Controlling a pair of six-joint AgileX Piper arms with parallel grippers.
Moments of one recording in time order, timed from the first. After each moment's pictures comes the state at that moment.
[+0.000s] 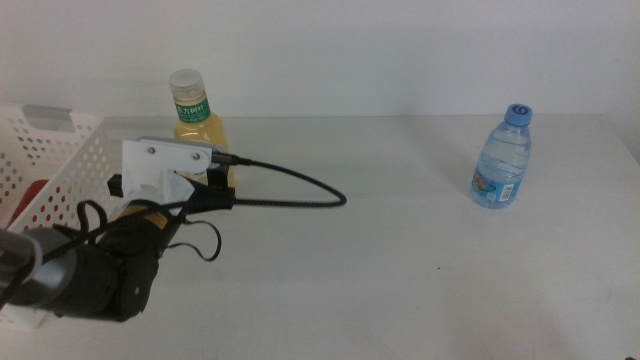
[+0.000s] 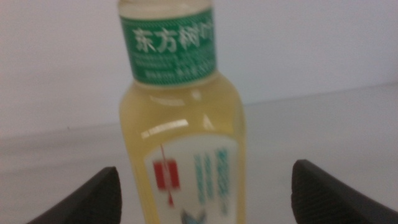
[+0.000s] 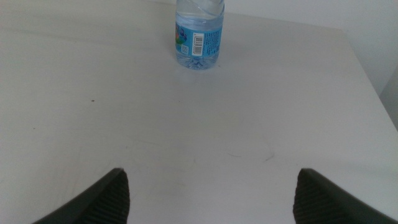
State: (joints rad) left arm -0.31 1.85 -0.62 -0.19 -1.03 0.10; right arm 0.12 -0.01 0.02 -0.04 0.38 -0.03
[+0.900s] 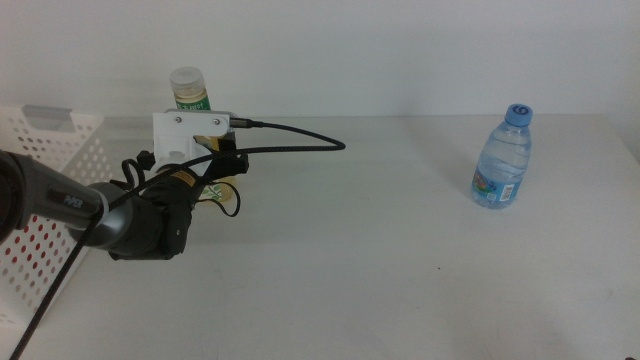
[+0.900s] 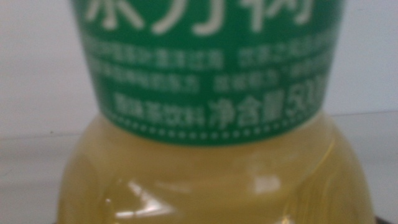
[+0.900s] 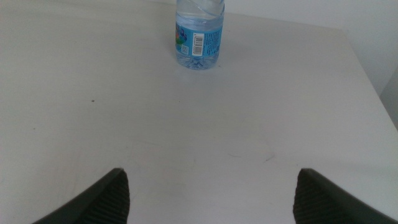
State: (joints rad) left arm -0.26 2.10 -0.98 -0.22 -0.90 0.09; right arm 0.12 -0.01 0.02 -0.04 0.38 -0.03
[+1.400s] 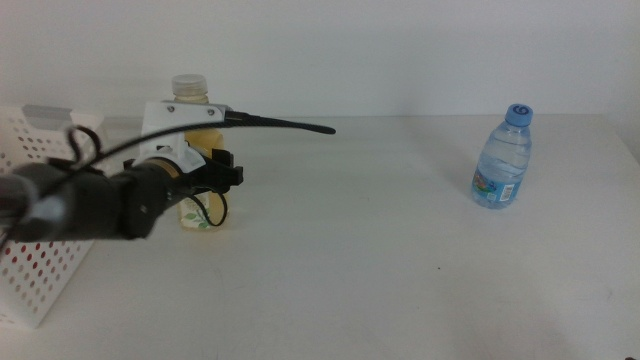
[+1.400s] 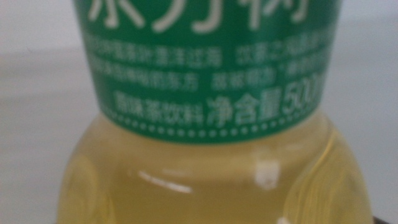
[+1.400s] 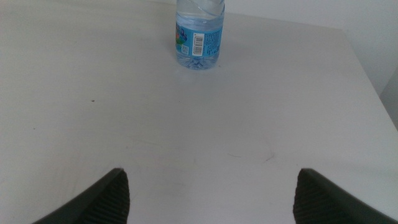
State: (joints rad) left arm -0.26 1.85 -0.90 -0.19 -0.43 0.10; right arm 0.12 -0.01 0.02 -0.04 0.38 -0.03
